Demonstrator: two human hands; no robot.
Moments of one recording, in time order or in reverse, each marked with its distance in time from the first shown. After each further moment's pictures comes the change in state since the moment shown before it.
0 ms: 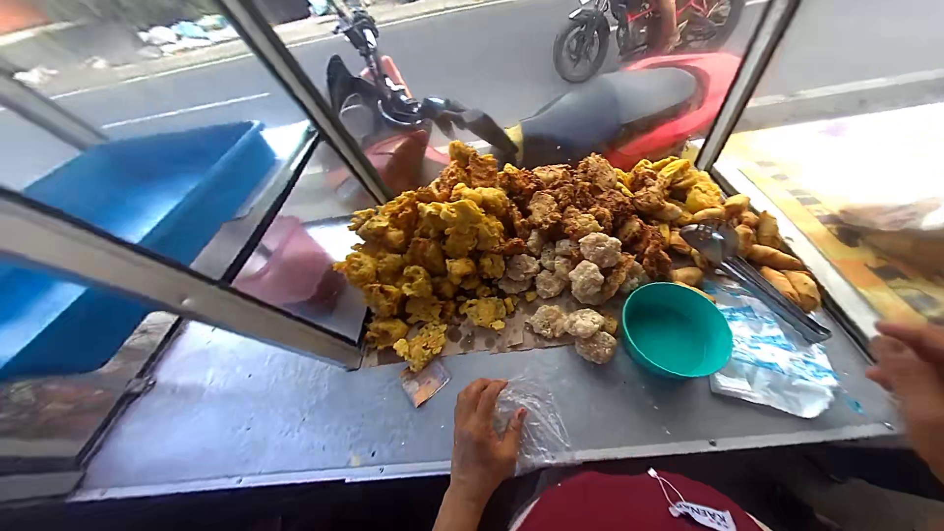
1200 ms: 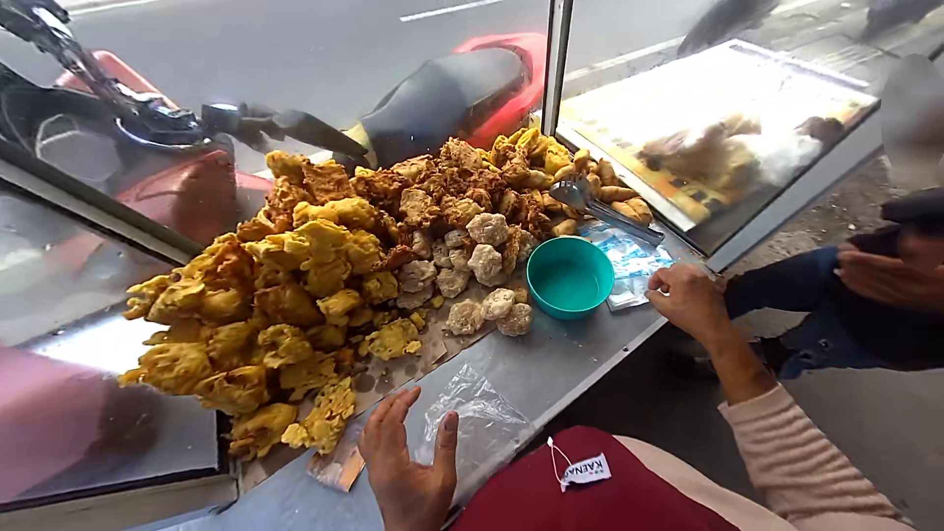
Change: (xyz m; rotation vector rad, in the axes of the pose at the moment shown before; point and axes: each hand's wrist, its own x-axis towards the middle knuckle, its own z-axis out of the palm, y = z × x) left_hand 0.045 0.006 -0.033 -0.233 -0.086 0.079; right_hand -0.031 0.016 0.048 -0.428 -0.366 0.442
